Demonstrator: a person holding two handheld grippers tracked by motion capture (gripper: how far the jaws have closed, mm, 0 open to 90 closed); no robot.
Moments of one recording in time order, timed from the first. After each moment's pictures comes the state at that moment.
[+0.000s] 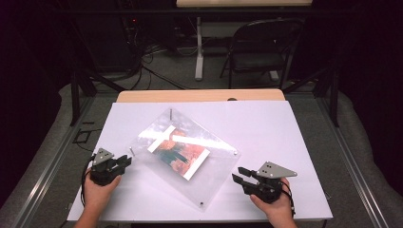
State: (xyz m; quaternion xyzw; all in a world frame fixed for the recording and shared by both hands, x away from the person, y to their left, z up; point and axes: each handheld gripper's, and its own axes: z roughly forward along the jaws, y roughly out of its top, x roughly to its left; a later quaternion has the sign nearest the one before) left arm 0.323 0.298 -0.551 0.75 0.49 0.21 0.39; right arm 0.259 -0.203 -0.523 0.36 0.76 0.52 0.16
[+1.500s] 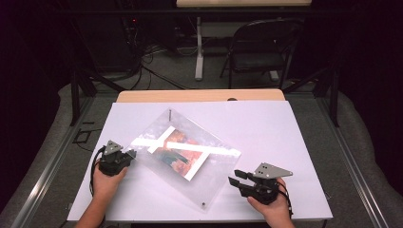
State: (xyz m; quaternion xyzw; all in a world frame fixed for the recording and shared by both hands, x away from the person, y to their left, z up) left arm 0.350 0.284 -0.553 0.77 0.48 0.21 0.38; right arm 0.258 -0.195 -0.526 0.35 0.77 0.52 0.13
